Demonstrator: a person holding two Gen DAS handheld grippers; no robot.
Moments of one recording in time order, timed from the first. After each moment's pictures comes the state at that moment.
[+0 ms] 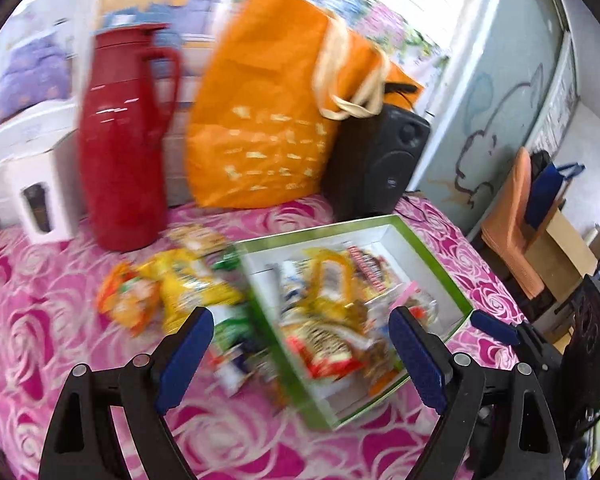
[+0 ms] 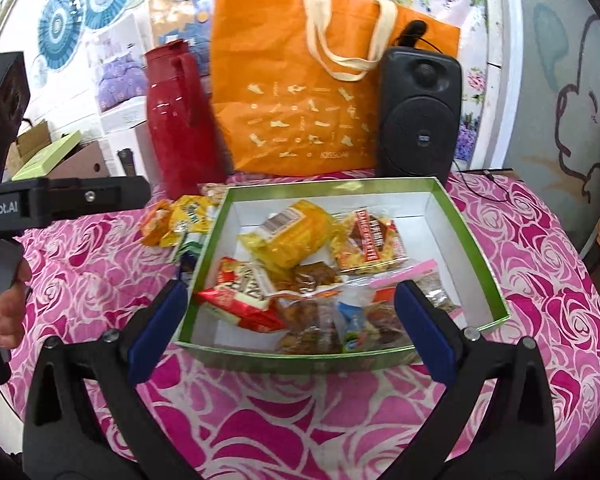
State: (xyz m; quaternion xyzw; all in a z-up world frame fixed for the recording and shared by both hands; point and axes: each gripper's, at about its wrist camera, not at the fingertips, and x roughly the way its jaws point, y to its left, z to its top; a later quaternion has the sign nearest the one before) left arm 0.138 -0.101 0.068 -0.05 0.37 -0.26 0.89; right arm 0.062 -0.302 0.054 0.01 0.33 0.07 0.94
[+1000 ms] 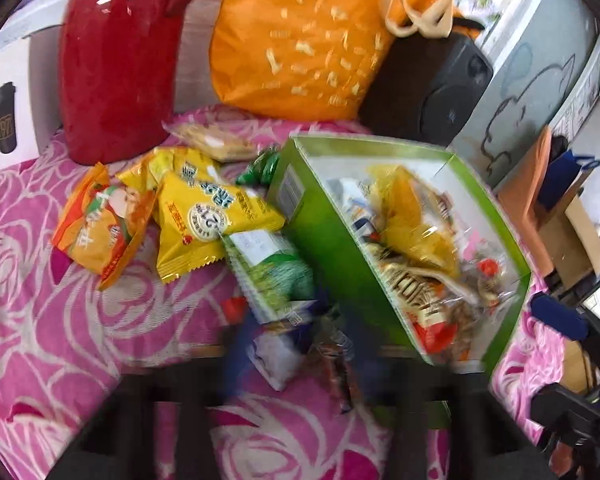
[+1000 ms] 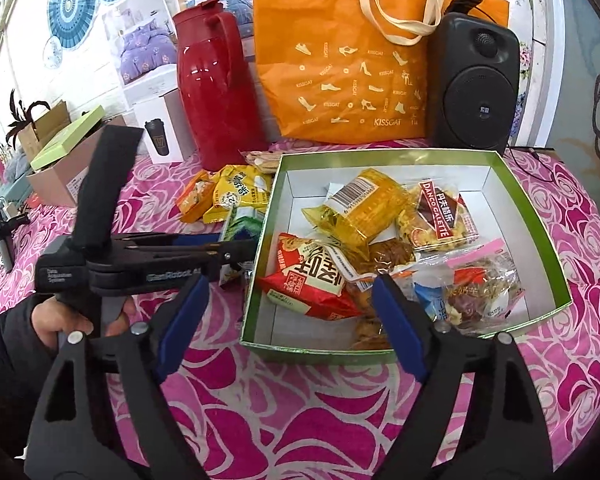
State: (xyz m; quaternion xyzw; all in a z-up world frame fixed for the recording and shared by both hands) left arm 0.196 -0.107 -0.043 -0.05 0.46 -0.27 0.84; right arm 0.083 -0.264 0.035 0.03 0.39 0.11 0.91
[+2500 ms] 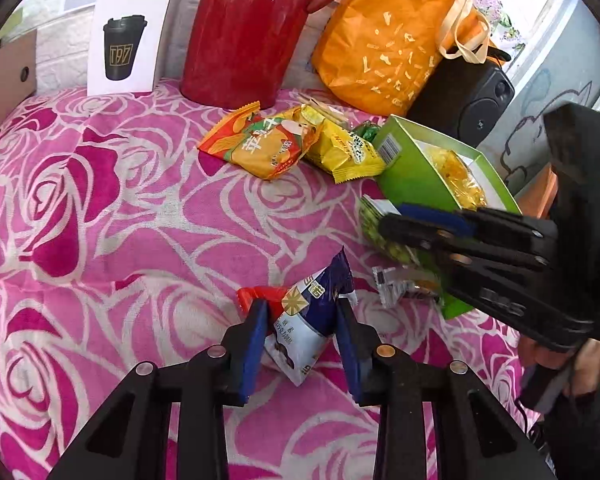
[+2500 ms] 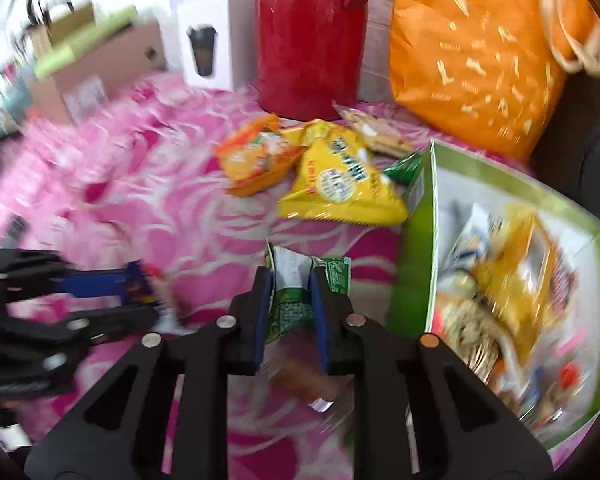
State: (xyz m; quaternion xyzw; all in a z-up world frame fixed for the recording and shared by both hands) left arm 0.137 0.010 -0.054 -0.09 0.47 -0.24 0.85; right arm 0.157 -0.160 -0.014 -0.08 0.46 0.19 0.87
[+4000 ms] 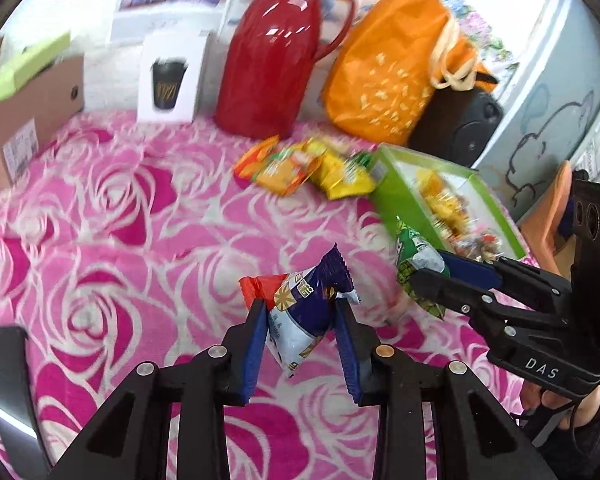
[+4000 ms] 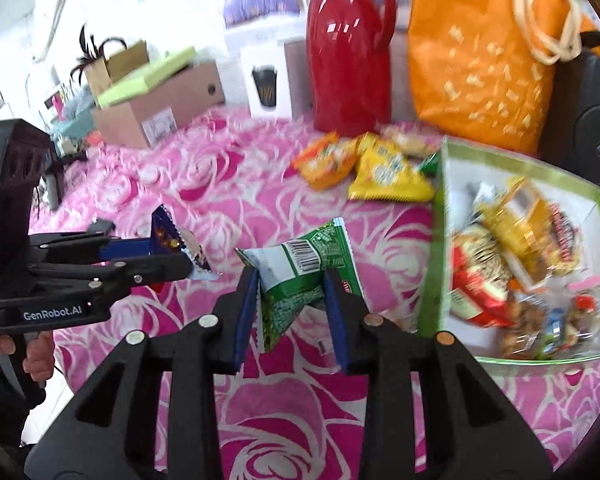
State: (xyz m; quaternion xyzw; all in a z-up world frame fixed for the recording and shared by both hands) left arm 0.079 0.028 -0.001 -0.09 0.43 -0.20 0.88; right arm 0.076 -0.163 0.026 -0.02 0.40 0.24 0.89
